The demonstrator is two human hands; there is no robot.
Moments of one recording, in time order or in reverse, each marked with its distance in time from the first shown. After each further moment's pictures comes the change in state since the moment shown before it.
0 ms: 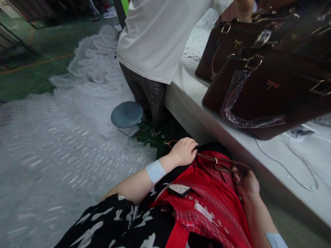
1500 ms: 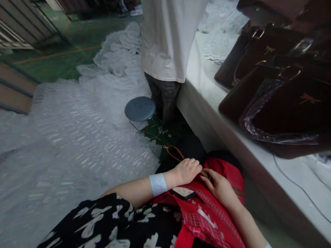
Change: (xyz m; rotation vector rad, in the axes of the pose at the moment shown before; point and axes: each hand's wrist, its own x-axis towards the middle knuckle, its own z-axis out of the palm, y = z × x) left_hand -0.062 0.017 0.039 0.327 -0.126 0.085; right_hand -0.061 0.003 0.086 -1.286 -0.878 -0.675
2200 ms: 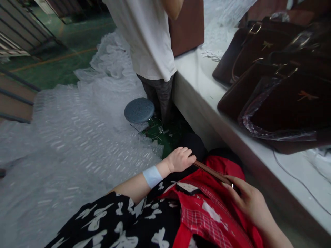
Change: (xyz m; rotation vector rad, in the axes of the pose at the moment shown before) left_hand -0.003 -0.052 -0.044 -0.109 0.044 0.047; right_hand -0.047 -0.003 -0.058 -0.155 0.149 0.035
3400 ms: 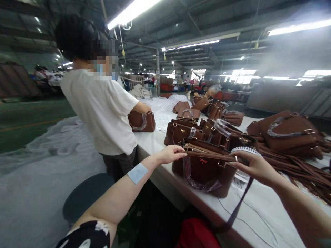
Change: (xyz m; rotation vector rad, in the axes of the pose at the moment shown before) left_hand 0.250 -0.022 -0.238 -0.832 -0.029 0.086; right_hand 0.088 0.016 -0.305 -0.125 0.480 0.073
